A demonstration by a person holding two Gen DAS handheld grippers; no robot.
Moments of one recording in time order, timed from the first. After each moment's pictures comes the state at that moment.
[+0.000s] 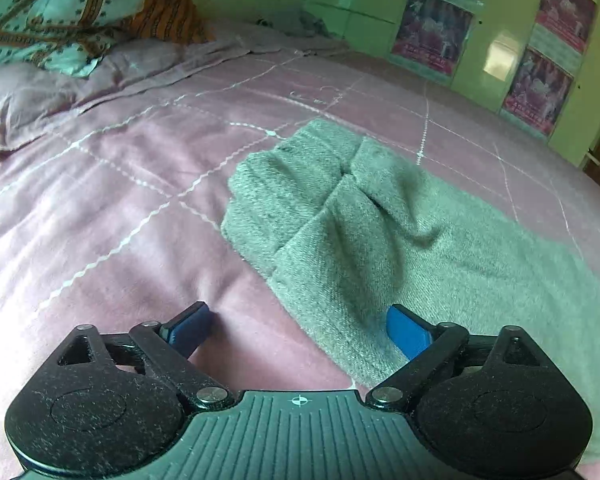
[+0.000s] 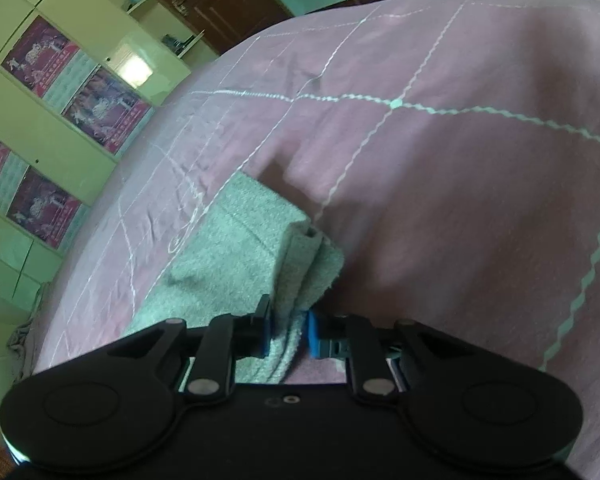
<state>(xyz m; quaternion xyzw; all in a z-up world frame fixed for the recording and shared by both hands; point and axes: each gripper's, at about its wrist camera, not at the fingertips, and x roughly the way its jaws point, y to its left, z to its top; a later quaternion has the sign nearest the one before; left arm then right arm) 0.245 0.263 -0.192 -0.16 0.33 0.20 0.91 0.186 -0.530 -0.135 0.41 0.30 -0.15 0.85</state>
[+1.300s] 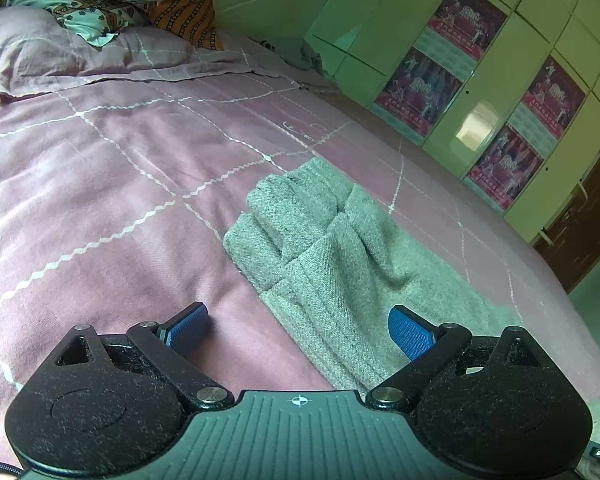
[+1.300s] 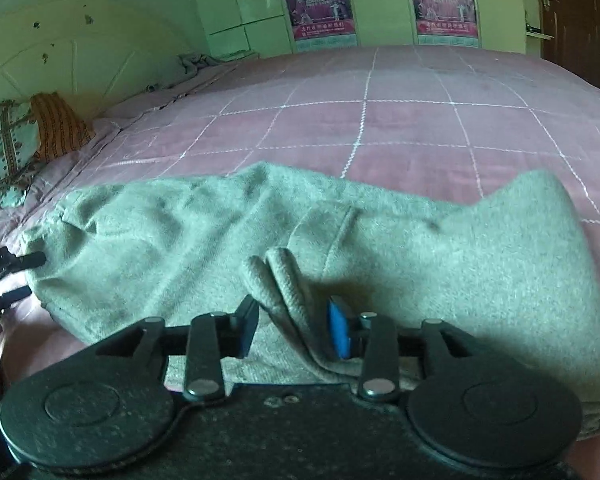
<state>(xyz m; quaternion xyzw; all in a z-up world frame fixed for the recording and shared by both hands) 0.220 0.293 -0.199 -0.28 0.25 0.15 0.91 0.241 -0.123 -0.103 0.03 0.36 0.18 0.91</state>
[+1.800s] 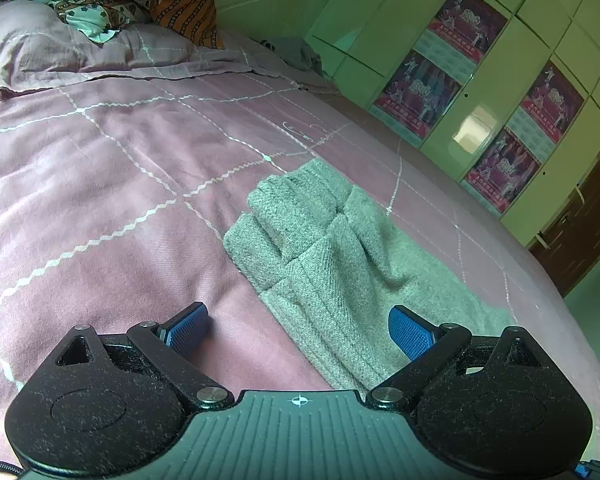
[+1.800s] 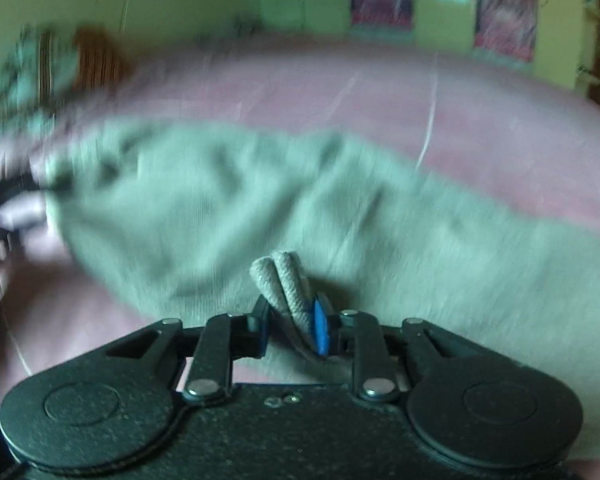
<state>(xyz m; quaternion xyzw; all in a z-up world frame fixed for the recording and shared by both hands) 0.219 0.295 -0.200 -0.29 0.24 0.15 0.91 0.228 -0.064 -0.121 -0.07 0.37 0.23 0.89</state>
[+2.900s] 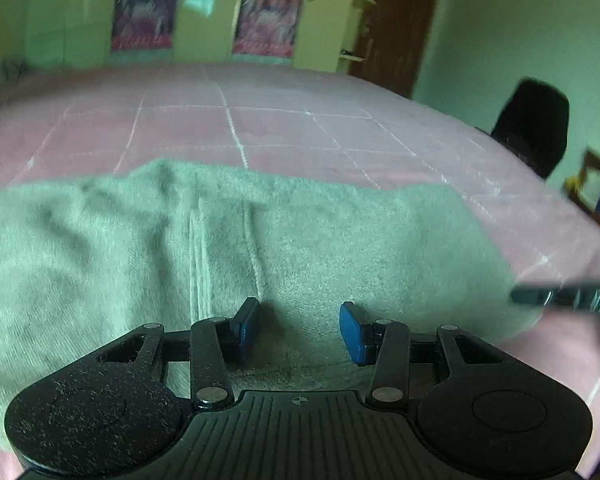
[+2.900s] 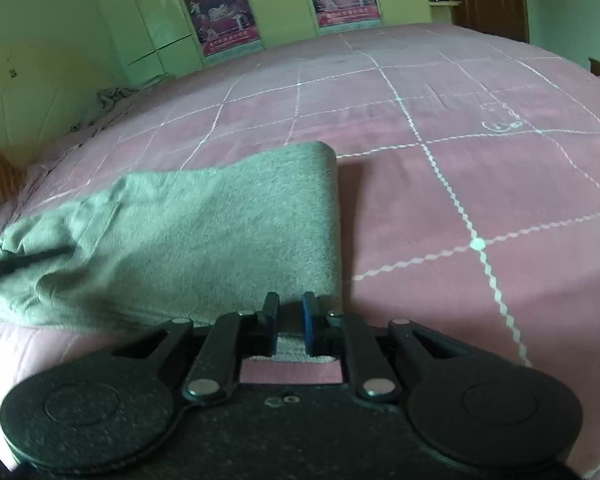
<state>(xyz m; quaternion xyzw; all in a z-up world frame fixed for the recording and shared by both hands) 0.306 0.008 -0.178 -0.01 0.33 -0.14 0.93 0.209 -0.269 -0.119 0.10 0.37 0.09 0.92</state>
